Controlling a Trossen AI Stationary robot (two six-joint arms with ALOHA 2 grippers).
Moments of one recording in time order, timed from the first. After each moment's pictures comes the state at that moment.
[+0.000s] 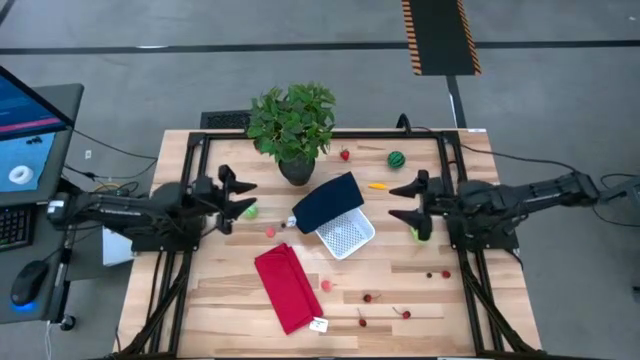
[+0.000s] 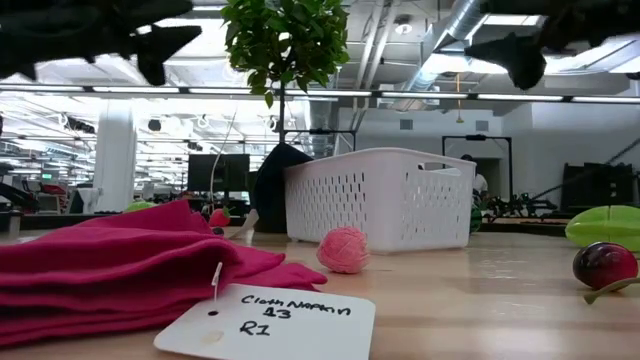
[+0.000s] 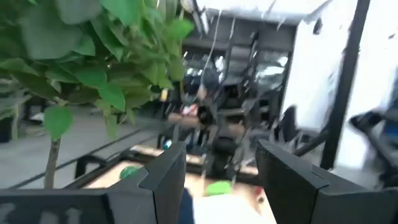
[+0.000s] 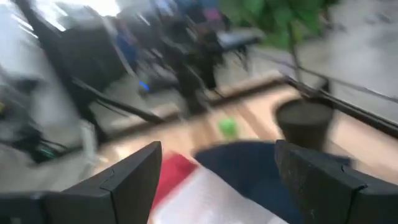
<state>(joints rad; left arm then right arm) 0.04 0.57 0.15 0.67 -0.10 -0.14 0.17 0.58 0.43 0.00 0.27 0.26</state>
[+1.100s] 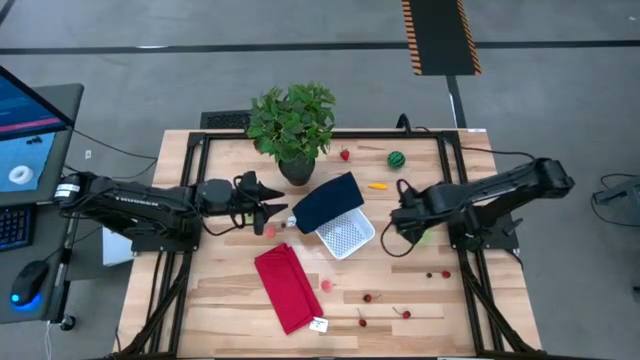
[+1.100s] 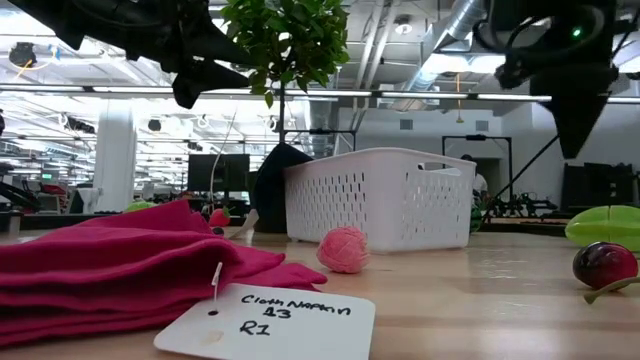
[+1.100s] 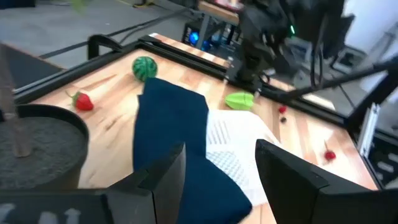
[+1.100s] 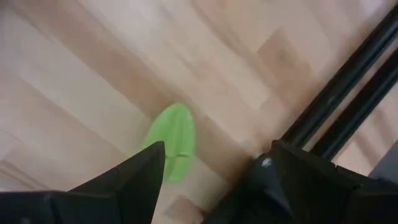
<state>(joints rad) 0.01 0.96 0.48 0.26 -0.18 -0.36 0.19 1.33 0.96 -1.38 0.25 0.93</state>
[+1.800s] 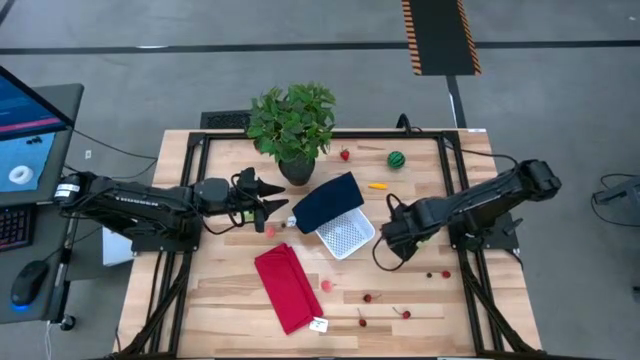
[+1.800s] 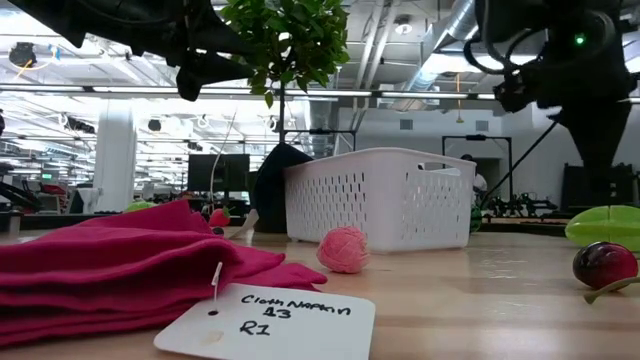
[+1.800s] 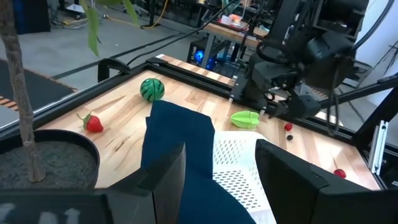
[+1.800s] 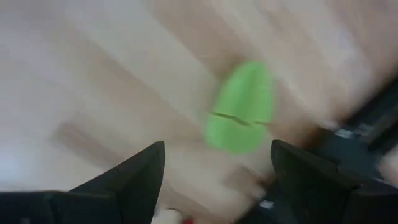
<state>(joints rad) 0.01 0.96 0.48 0.32 -0.22 -0.31 0.26 1.44 0.96 -1.24 0.05 1.00</state>
